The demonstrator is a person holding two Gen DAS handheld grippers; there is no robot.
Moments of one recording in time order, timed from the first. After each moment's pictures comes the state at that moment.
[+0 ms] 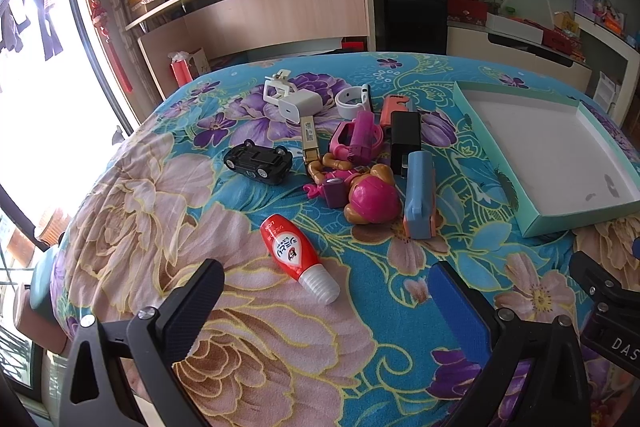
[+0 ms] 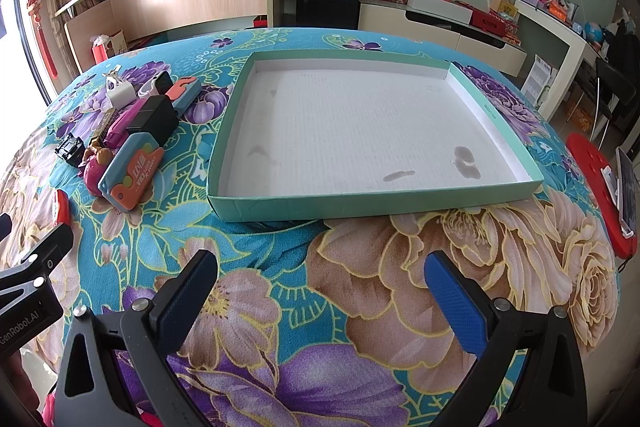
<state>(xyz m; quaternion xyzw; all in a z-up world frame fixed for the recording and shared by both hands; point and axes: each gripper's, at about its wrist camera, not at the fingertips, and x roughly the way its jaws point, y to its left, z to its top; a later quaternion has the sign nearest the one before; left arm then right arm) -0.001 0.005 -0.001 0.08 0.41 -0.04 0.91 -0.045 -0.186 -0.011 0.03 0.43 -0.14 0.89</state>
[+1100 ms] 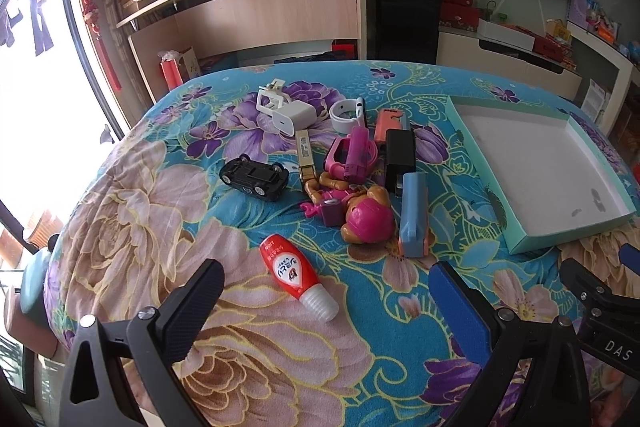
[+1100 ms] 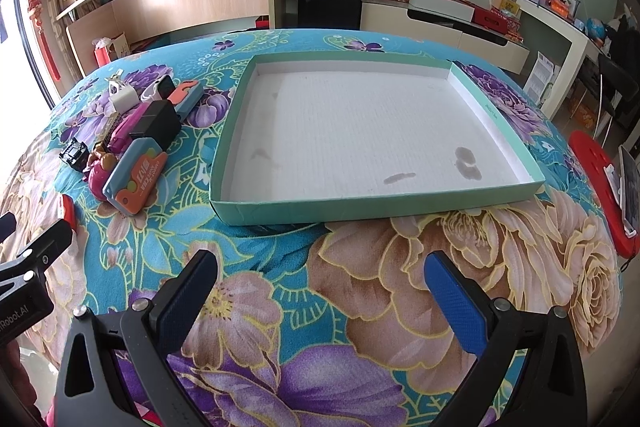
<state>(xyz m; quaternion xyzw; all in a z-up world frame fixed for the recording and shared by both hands) 0.012 0.009 0.018 0.06 0.41 -0.06 0.91 -0.042 -0.189 -0.003 0.04 0.43 -0.14 0.89</state>
